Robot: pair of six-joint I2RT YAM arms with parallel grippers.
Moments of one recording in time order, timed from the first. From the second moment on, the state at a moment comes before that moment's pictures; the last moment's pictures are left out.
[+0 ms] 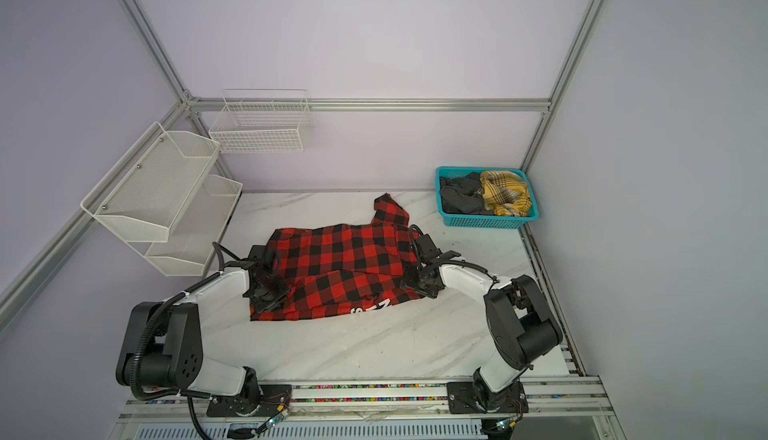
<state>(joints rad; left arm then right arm) -0.06 1.45 0.80 -0.74 0.02 -0.75 0.48 1.59 0.97 -0.56 -0.16 0.74</state>
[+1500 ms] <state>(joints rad) -0.17 1.75 1.37 -0.77 -0.27 -0.66 0.45 2.05 1.59 -0.56 -0.33 0.61</state>
